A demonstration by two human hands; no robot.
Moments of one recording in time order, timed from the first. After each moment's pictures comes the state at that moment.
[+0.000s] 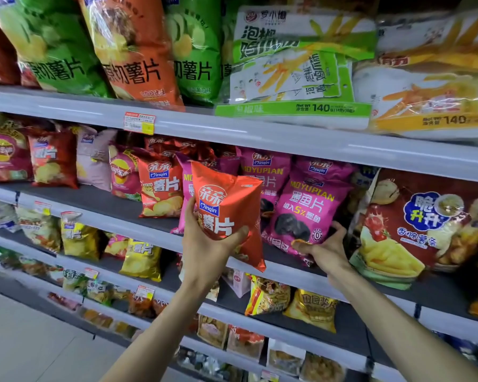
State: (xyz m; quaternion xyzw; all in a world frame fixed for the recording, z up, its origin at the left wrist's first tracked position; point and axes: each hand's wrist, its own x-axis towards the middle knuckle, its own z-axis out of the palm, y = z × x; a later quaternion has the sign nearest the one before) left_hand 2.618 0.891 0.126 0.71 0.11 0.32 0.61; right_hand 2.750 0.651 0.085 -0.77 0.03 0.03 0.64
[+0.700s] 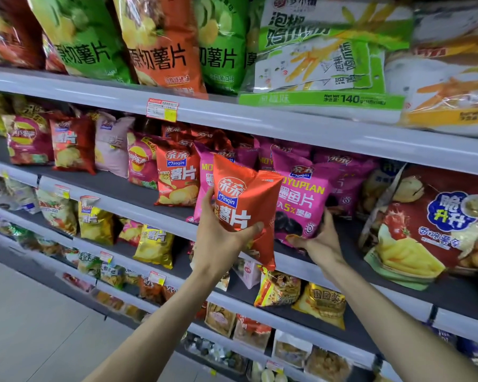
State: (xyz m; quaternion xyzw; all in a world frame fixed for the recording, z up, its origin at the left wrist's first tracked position) left_hand 2.608 0.900 0.128 0.73 0.11 0.28 0.61; right_hand 2.746 0.694 0.079 -0.78 -0.06 0.01 0.63
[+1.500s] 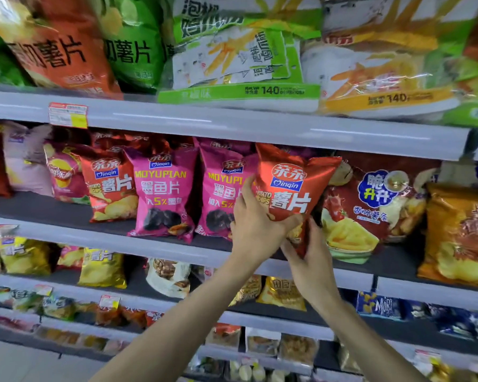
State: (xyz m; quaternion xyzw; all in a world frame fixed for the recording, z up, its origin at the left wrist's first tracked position) left_hand 2.678 0.759 0.156 0.82 0.02 0.18 0.55; right_hand 2.675 0.622 0.081 -0.82 -0.10 -0.16 0.55
